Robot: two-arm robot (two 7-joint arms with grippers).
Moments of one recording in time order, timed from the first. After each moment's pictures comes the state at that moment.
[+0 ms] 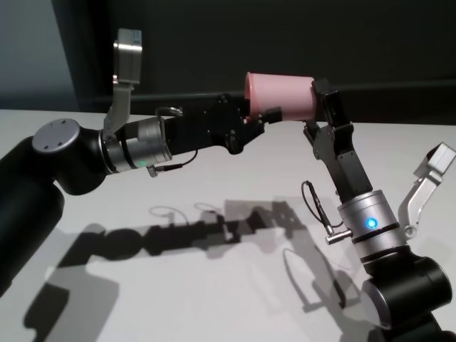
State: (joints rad) left arm -0.75 0.31 0.67 -0.98 -0.77 -0.14 -1.16; right arm 0.09 -0.02 -0.16 -1.50 1.43 0.19 0.51
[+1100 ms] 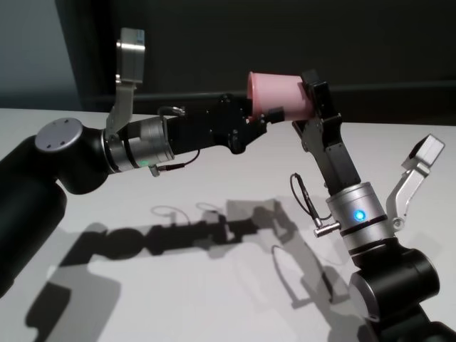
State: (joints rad) left arm -0.75 0.31 0.67 -0.98 -0.77 -0.14 -1.16; right arm 0.14 0.00 -0.22 -1.47 1.47 0.15 0.51
